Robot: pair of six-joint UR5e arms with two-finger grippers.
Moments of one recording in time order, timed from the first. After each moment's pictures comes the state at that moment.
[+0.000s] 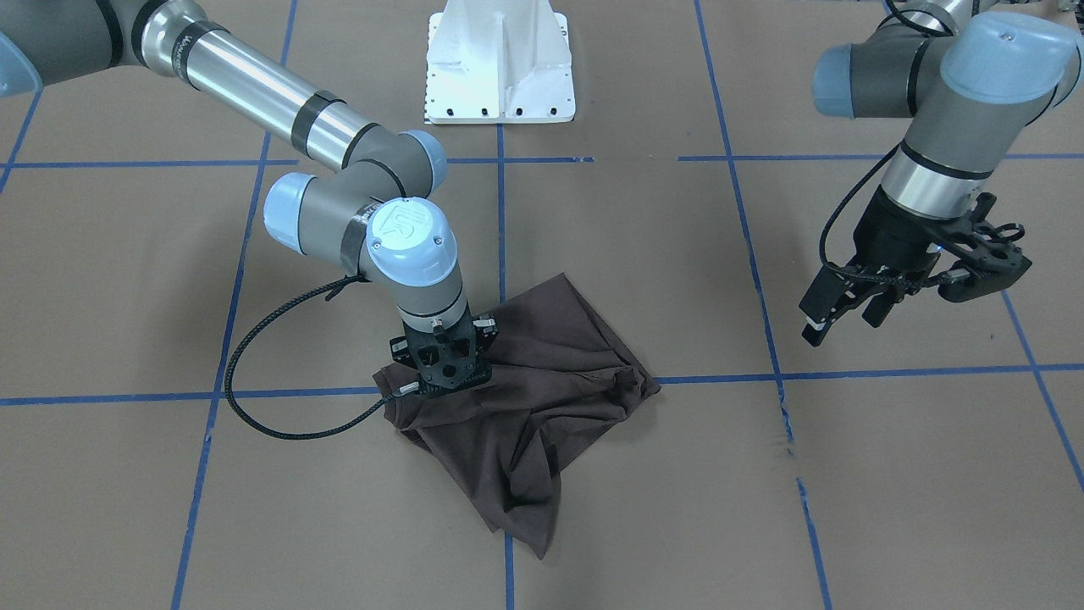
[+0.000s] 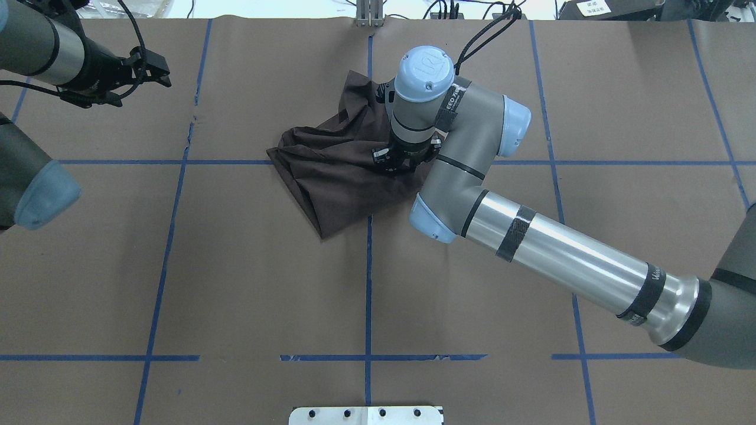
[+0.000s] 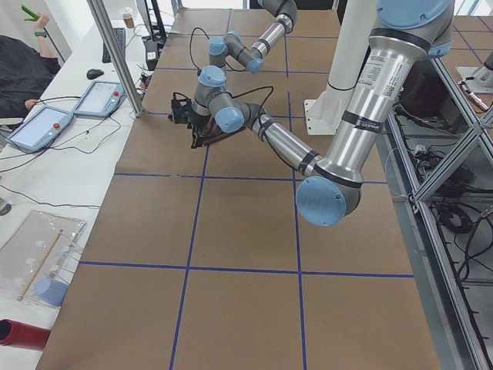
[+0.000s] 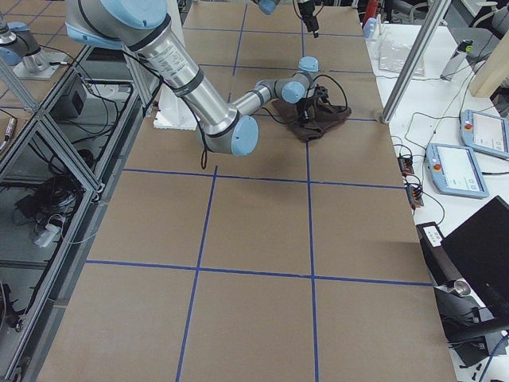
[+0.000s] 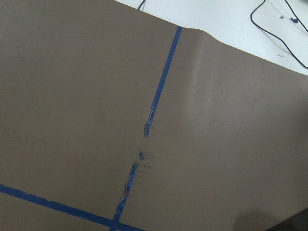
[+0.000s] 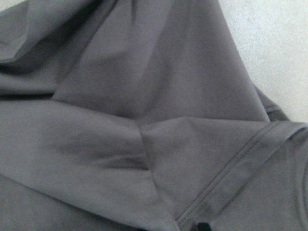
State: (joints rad) left arm -0.99 -1.93 -1.79 -1.87 -1.95 -1.27; right arm 0.66 -0.68 1.17 -1.35 1.99 0.86
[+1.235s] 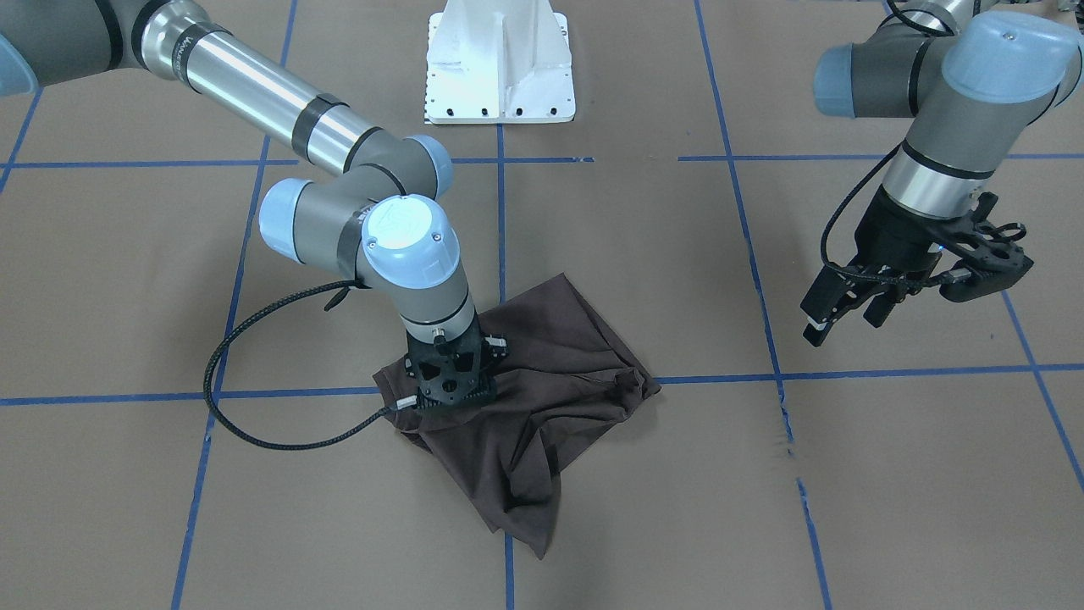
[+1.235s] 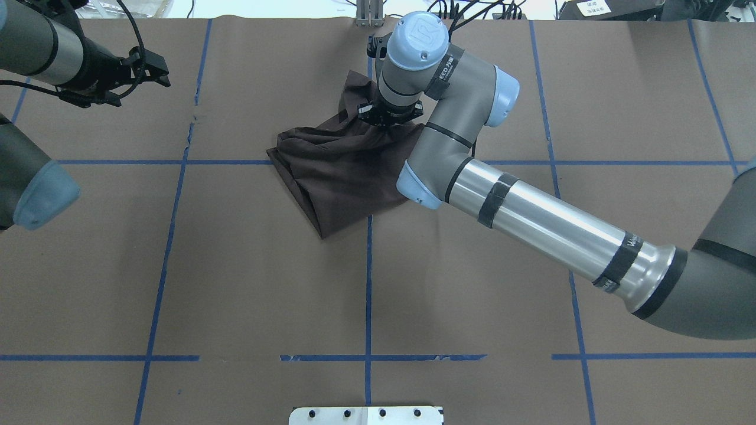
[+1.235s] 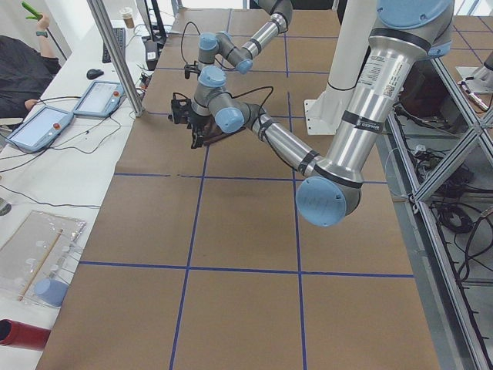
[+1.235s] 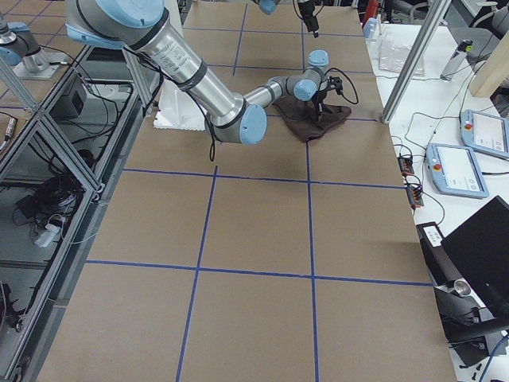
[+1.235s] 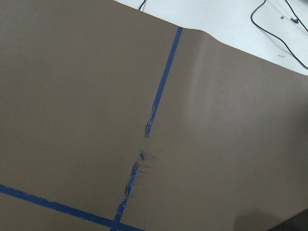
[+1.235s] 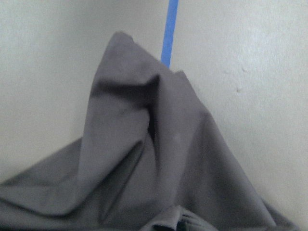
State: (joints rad) left arm -1.00 -1.93 -1.80 -1.87 -1.95 -1.26; right arm 0.71 -0.54 0.93 -1.07 1.89 1.00
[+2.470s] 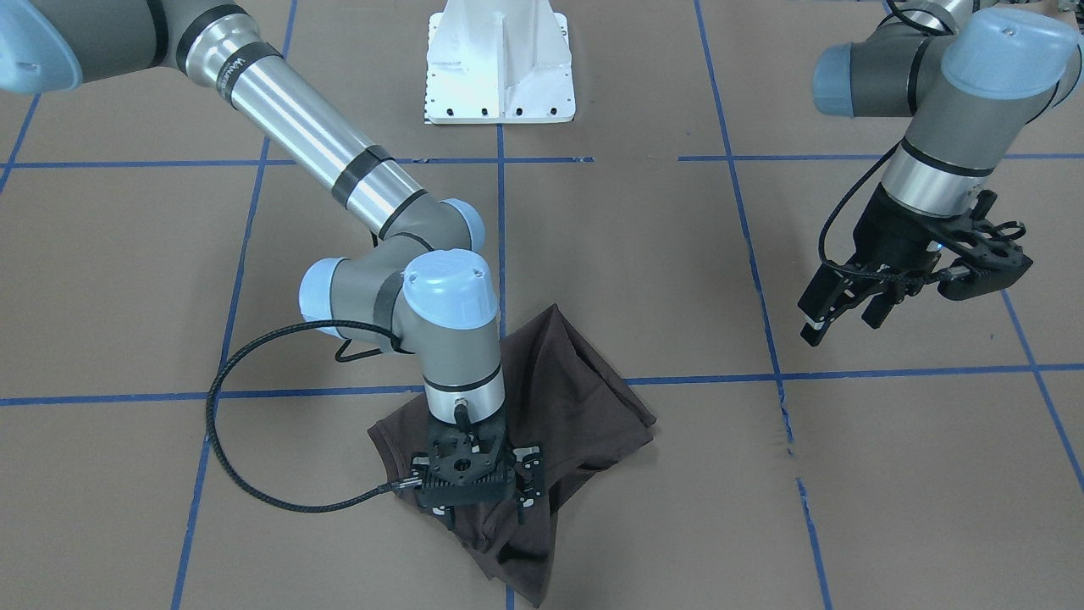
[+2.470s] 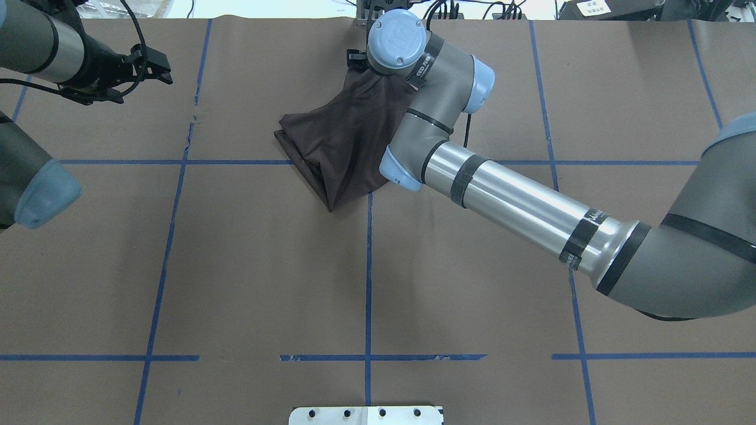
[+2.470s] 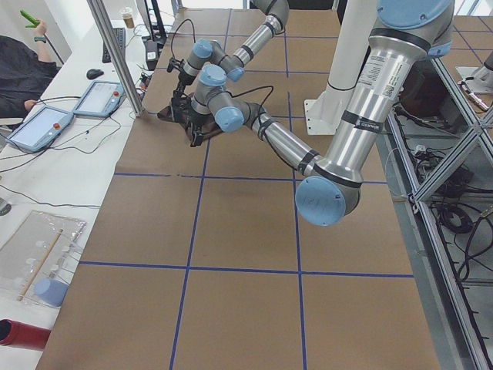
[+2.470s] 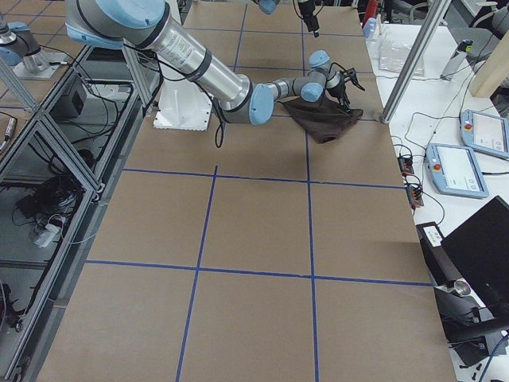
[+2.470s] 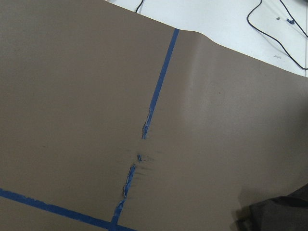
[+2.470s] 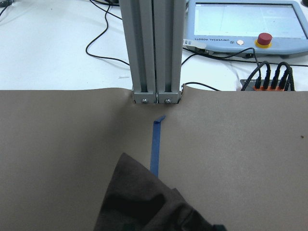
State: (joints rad) left arm -0.99 -1.94 -1.80 -1.88 -1.95 -1.26; right arm 0.74 -0.44 0.74 -0.89 1.59 1.08
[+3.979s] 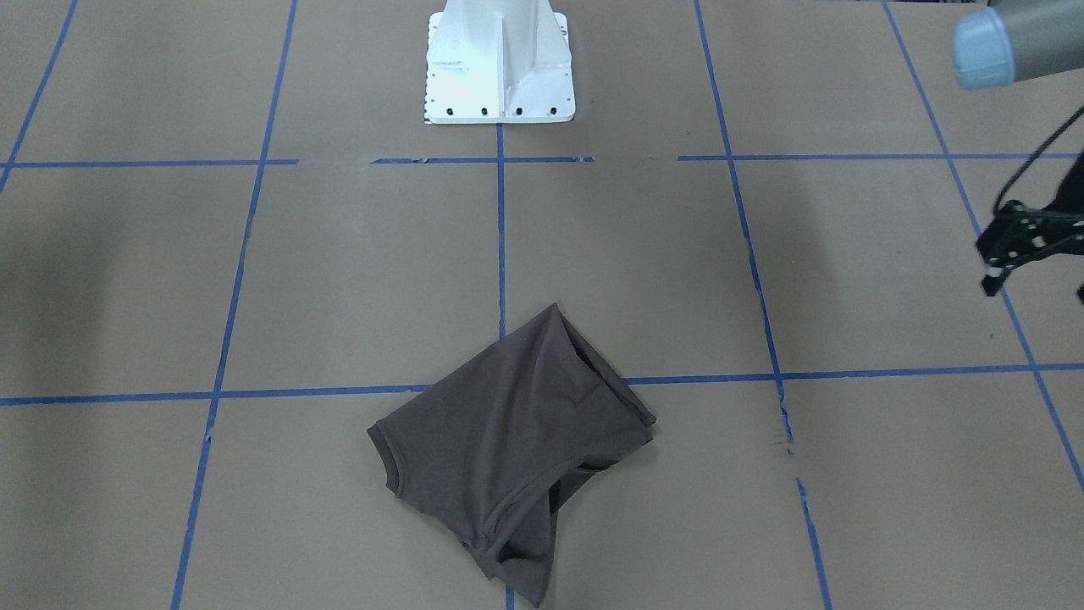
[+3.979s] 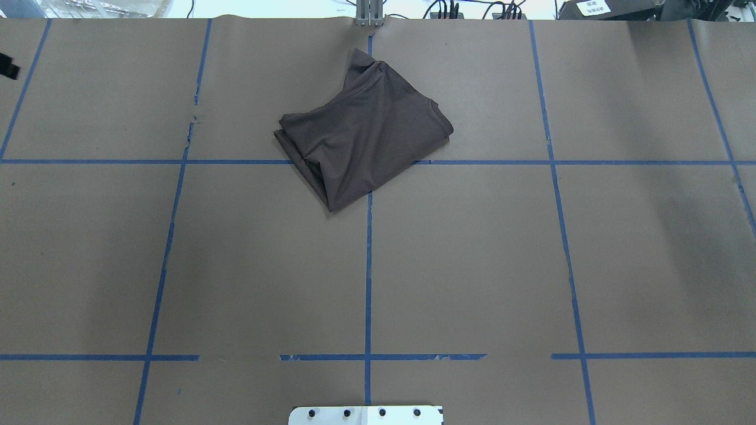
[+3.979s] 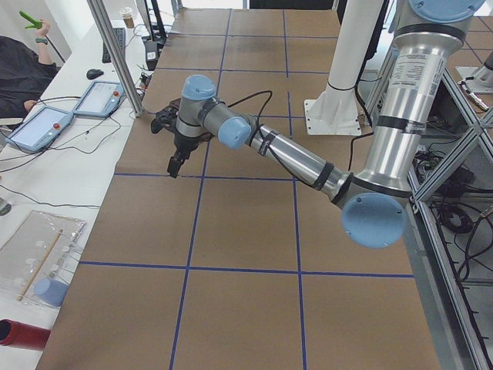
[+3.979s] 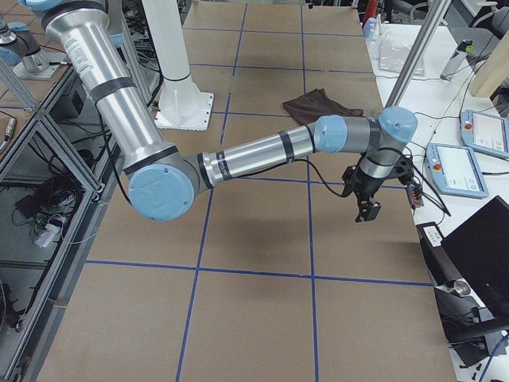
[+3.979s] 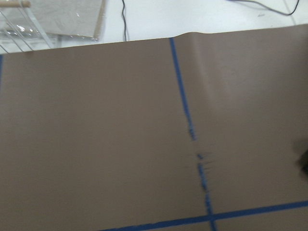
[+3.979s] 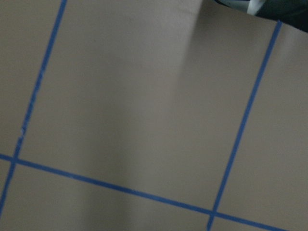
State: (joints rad) left arm -1.36 -1.75 -1.86 -1.65 -2.10 -0.17; right arm 1.54 -1.16 1.44 -1.91 2.28 -0.29
